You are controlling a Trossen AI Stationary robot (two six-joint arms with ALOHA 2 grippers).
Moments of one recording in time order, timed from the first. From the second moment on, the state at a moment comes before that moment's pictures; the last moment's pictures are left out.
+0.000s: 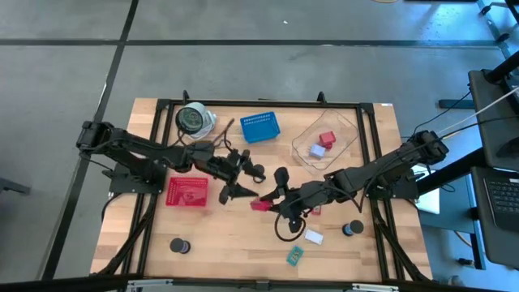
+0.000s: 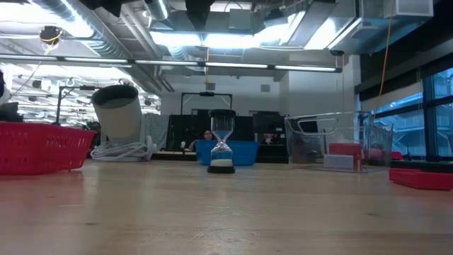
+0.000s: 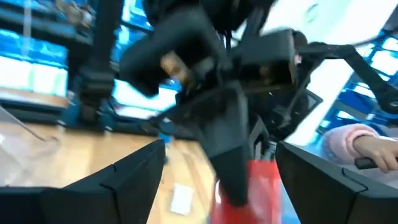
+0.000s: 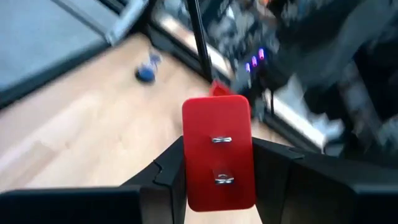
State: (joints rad) left arm -0.08 1.36 0.79 0.57 0.26 -0.33; right arm 0.42 1.54 1.14 -0.03 0.29 -0.43
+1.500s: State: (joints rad) left arm -0.07 1.17 0.79 0.23 0.20 -0.33; right arm -0.29 1.27 0.77 -0.70 0.30 0.63
